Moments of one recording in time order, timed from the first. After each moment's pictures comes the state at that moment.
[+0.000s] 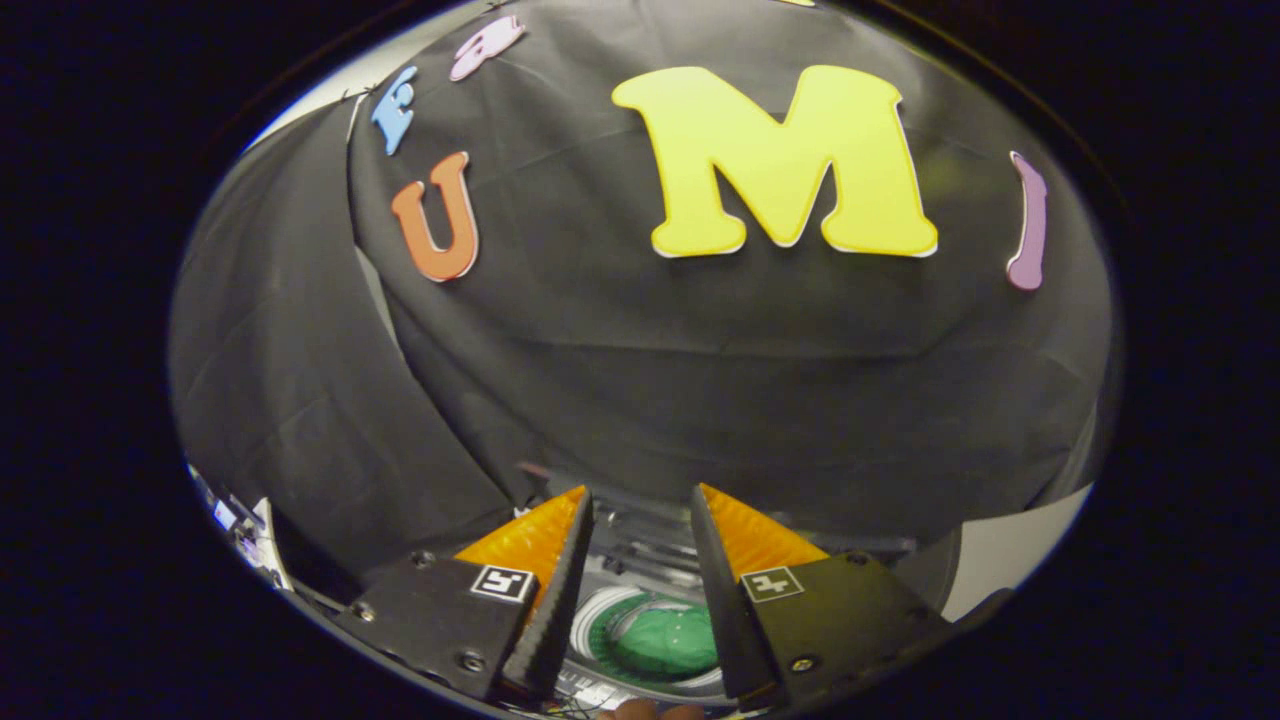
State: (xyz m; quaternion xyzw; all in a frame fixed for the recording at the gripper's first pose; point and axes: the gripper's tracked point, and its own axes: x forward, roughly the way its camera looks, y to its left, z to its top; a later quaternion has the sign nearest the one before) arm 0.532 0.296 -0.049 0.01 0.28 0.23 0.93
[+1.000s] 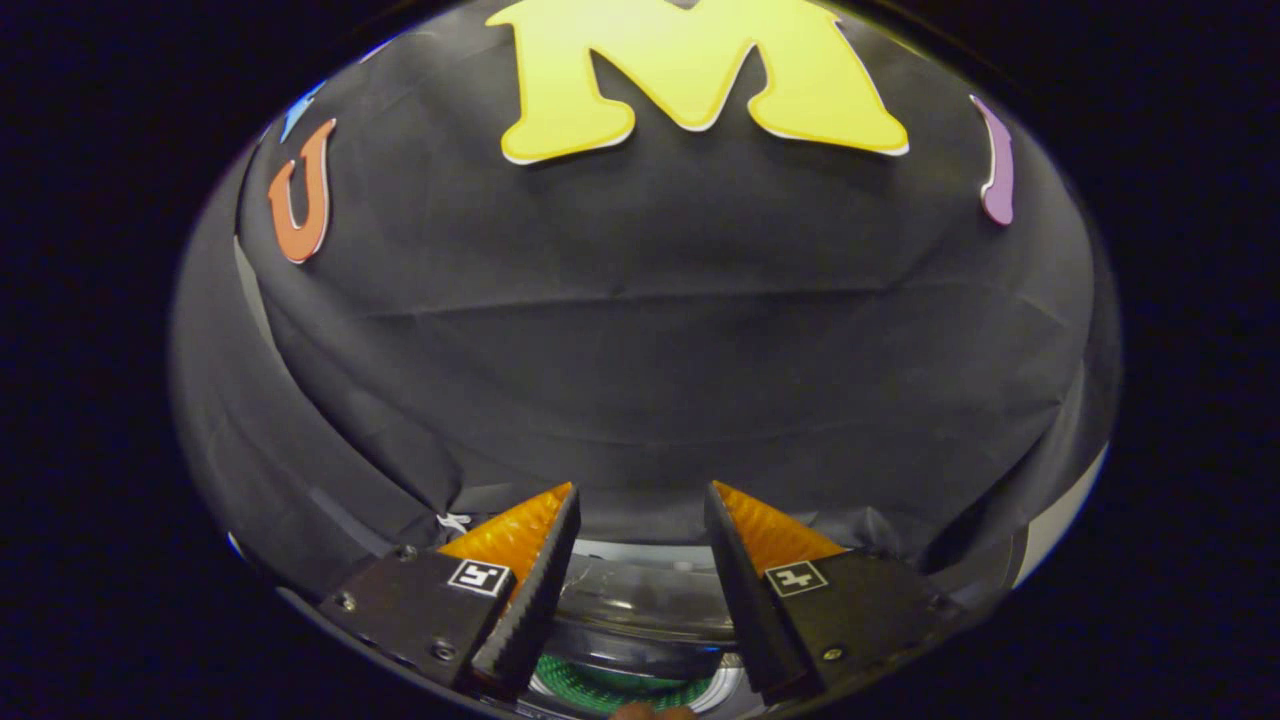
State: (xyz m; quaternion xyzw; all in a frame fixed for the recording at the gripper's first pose) arm 0.629 0.285 -0.158 0.02 0.33 0.13 0.93
